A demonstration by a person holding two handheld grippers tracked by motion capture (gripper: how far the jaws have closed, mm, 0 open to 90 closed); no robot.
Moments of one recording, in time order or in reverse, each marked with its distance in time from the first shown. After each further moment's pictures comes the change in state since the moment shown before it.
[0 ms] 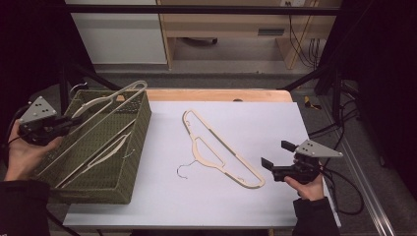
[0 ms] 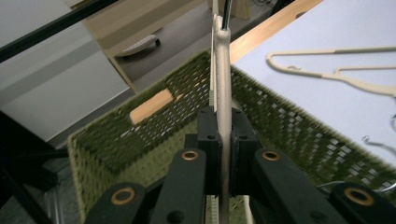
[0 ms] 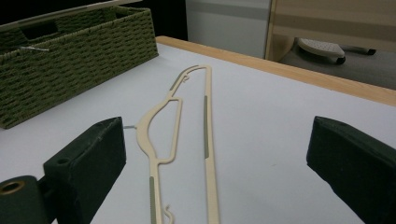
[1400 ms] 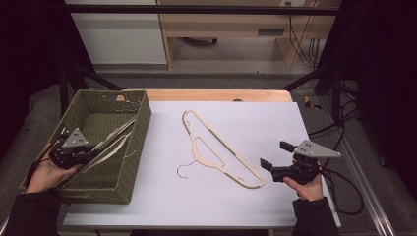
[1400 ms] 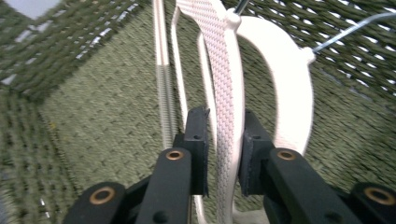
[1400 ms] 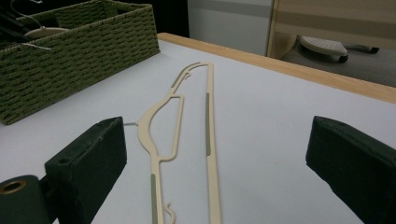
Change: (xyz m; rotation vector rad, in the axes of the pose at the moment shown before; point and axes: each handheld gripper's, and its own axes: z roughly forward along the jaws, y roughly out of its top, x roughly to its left) left arm -0.036 -0.072 0.058 0.291 -0.144 0.103; right arm 0.001 -0.001 0.002 0.010 0.007 -0.011
